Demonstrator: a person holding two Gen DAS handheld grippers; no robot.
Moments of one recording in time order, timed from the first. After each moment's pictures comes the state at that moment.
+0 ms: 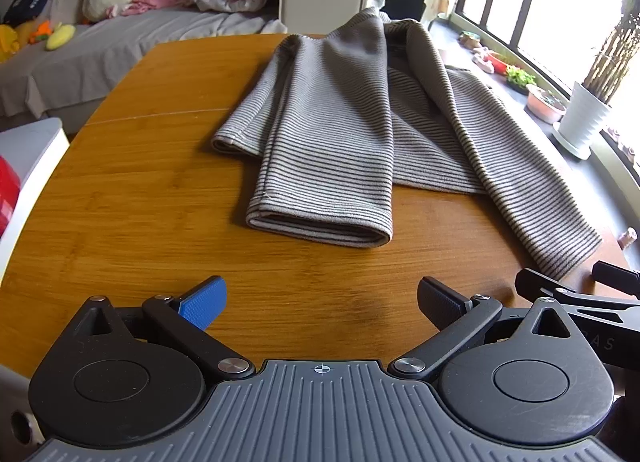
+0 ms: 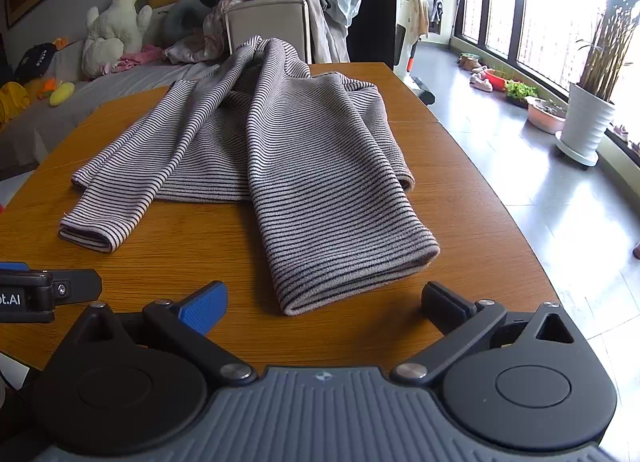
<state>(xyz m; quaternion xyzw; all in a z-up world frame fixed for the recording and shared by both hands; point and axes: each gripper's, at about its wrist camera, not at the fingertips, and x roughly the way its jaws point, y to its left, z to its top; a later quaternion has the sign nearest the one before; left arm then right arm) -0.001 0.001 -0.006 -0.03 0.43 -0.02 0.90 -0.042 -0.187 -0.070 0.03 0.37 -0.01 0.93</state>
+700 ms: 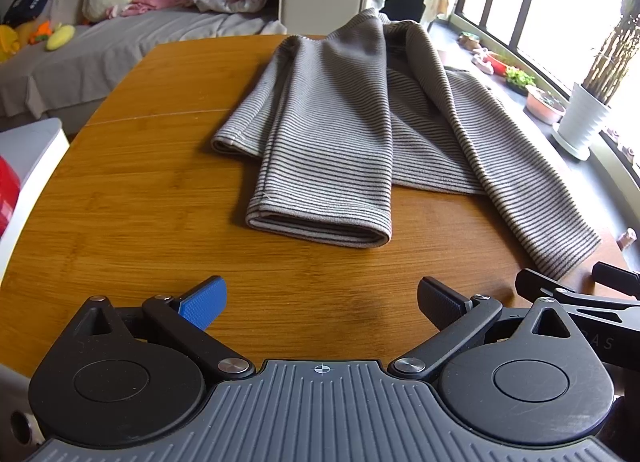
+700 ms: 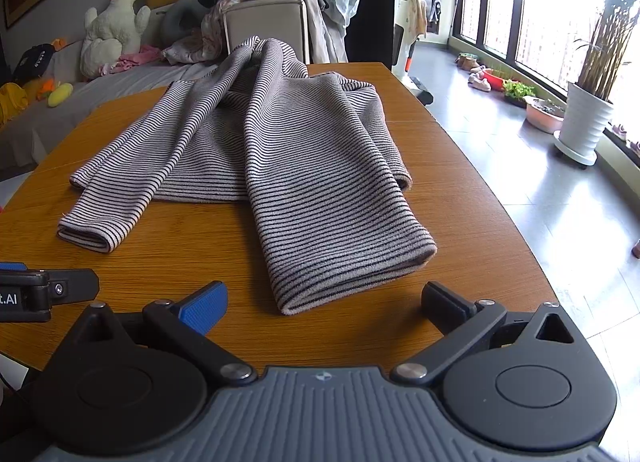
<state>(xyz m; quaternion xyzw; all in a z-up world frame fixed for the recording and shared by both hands) -0.001 0.001 -0.004 -0.03 0.42 -0.02 0.90 -0.046 -0.193 -0.065 0.02 0.37 -0.01 0.93</state>
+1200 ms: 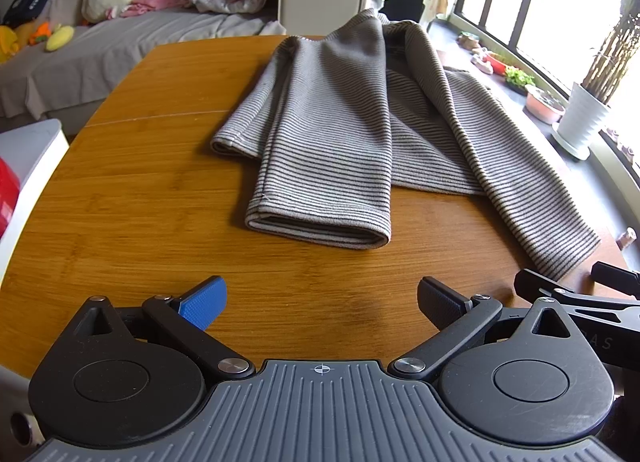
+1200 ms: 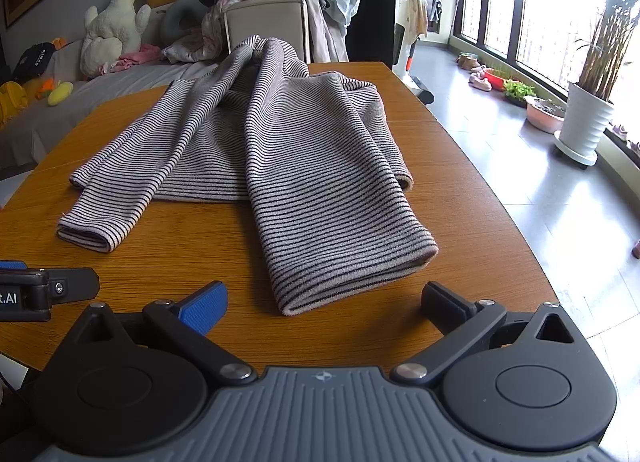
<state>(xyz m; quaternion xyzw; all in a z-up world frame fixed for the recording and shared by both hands) -0.001 0.001 -0.002 -0.03 0.42 -0.02 0.90 -0.045 -0.193 -0.064 0.02 0.37 -0.01 0.93</state>
